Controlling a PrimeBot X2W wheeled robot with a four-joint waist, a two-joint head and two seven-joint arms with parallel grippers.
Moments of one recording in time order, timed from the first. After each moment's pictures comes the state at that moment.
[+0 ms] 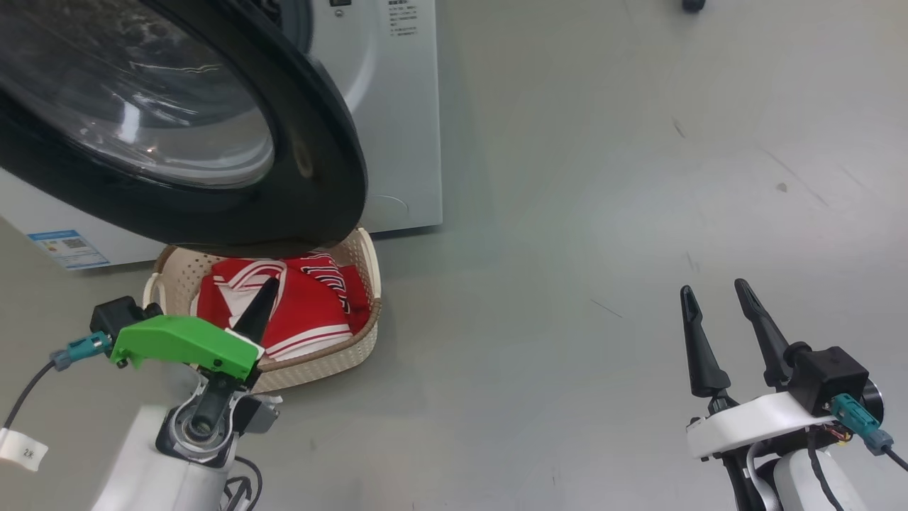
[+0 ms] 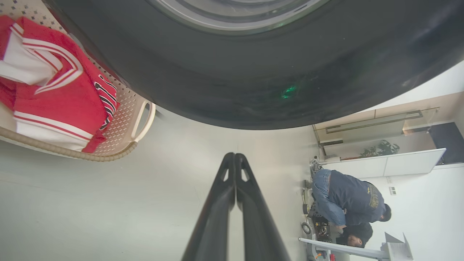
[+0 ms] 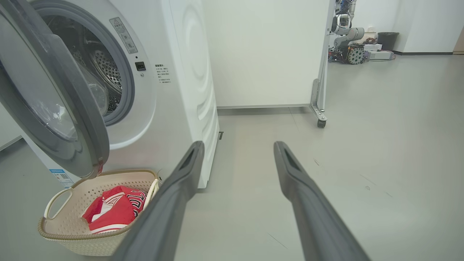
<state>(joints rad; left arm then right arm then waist) -0.41 0.08 -0.23 0.54 -1.47 -0.10 0.17 -0.03 -0.08 0.11 0.14 0.27 0.06 -0.25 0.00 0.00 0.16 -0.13</state>
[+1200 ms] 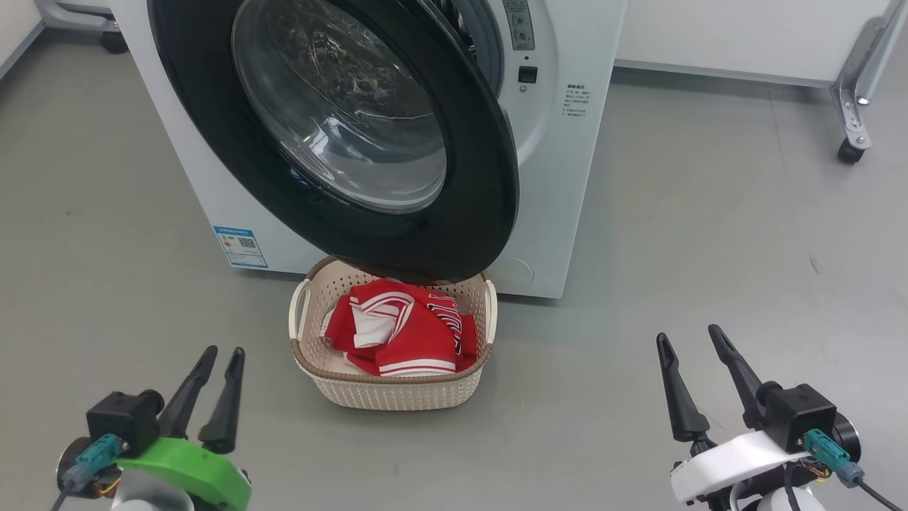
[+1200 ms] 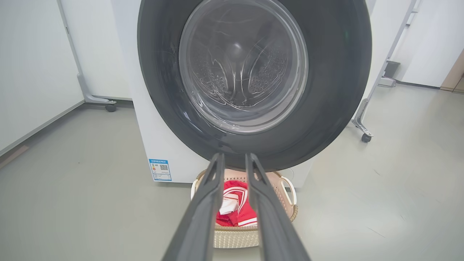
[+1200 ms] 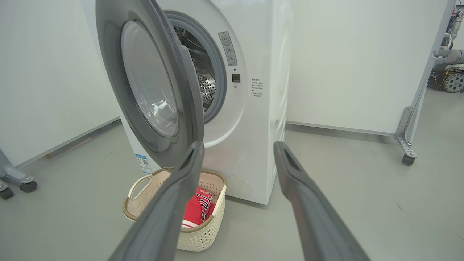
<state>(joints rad) -0.13 0.33 -0.42 0.30 -0.70 -0.08 -0.26 0.05 -0.07 0.15 0.16 0.25 0.08 -0.25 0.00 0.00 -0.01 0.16</state>
